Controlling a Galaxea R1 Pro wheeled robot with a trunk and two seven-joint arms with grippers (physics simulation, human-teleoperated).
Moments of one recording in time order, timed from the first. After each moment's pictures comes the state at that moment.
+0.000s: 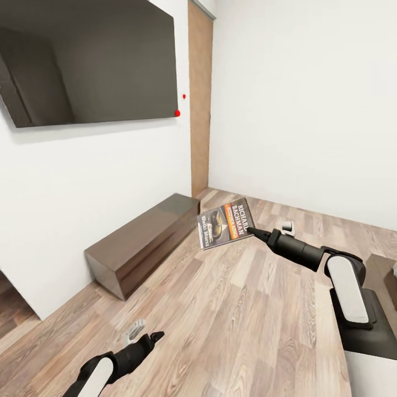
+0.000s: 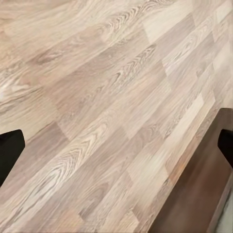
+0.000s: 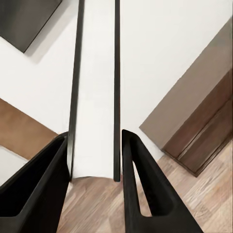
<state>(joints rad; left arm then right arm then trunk) -0.26 0.06 -0.10 -0.92 0.92 0.51 -0.04 -0.57 -0.13 -0.16 -1.56 -0.91 1.04 0.32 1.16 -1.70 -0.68</state>
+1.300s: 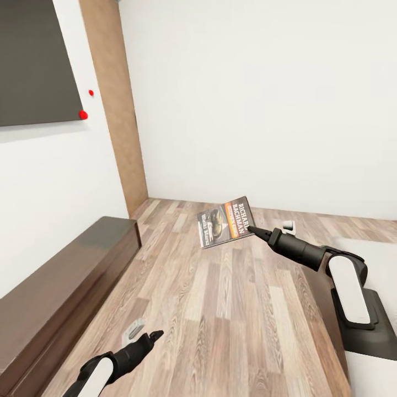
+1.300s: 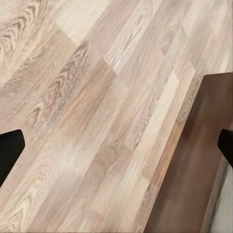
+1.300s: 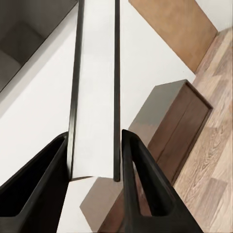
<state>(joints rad) -0.26 0.06 -0.10 -0.92 0.92 0.48 -0.03 -0.57 -0.13 -0.16 -1.57 -0.91 1.04 0.32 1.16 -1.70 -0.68</state>
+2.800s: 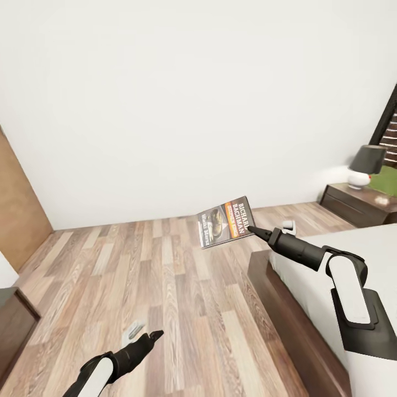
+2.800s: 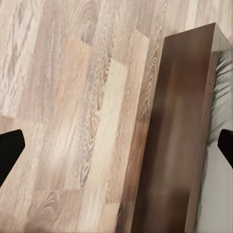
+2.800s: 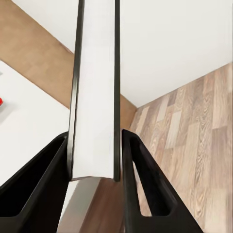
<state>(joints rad) -0.26 0.06 -0.10 -0.92 0.92 0.48 -0.04 -0.57 -0.13 -0.16 -1.58 -0.91 1.04 0.32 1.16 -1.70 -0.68</state>
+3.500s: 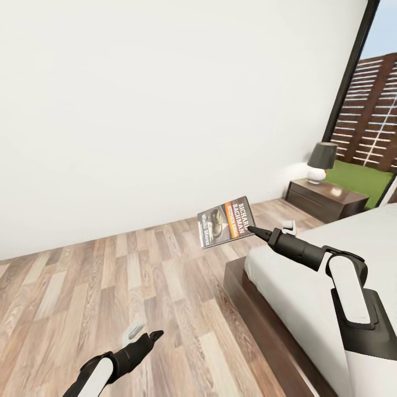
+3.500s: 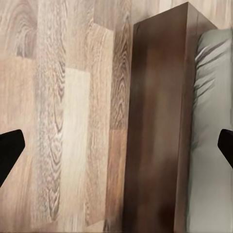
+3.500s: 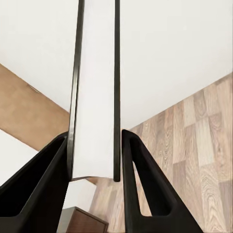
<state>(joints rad) -0.26 0.06 -0.10 -0.92 0.92 0.48 -0.04 -0.57 -0.13 -0.16 -1.58 -0.91 1.04 0.32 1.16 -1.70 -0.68</state>
